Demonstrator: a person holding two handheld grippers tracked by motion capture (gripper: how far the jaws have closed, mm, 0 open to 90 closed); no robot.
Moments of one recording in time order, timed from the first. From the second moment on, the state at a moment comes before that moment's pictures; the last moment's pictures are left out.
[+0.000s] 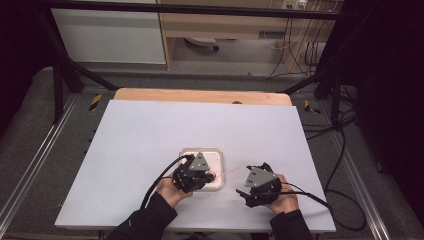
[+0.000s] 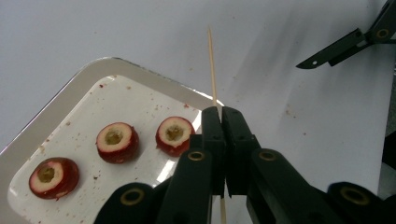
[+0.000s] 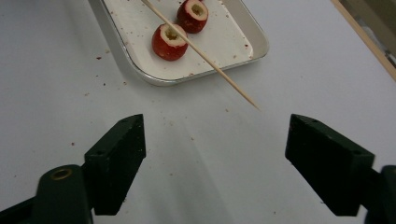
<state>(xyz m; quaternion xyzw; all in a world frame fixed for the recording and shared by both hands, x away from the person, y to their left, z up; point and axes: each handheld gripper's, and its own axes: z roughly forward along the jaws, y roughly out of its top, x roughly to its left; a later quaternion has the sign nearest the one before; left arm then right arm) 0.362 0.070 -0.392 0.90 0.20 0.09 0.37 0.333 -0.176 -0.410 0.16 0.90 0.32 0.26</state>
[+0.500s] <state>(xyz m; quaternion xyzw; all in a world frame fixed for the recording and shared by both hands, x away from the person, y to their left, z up) 0.355 0.034 -0.395 0.92 0.17 0.07 0.35 0.324 -0.170 -0.416 0.05 0.91 0.28 0.30</state>
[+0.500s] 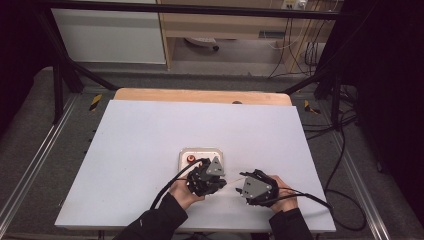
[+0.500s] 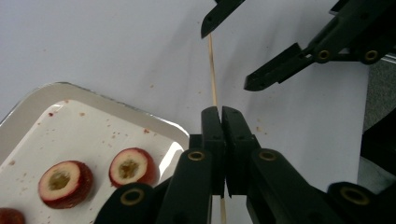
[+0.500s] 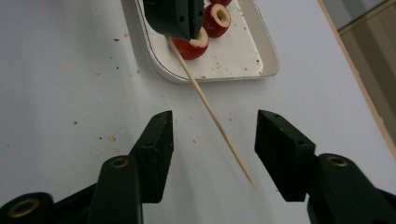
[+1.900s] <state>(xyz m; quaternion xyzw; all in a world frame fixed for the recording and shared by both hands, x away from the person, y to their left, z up) 0.367 0.019 -0.400 0.95 0.17 0.01 0.26 0.323 -0.162 -0.431 -0.13 0.92 0.15 0.35</state>
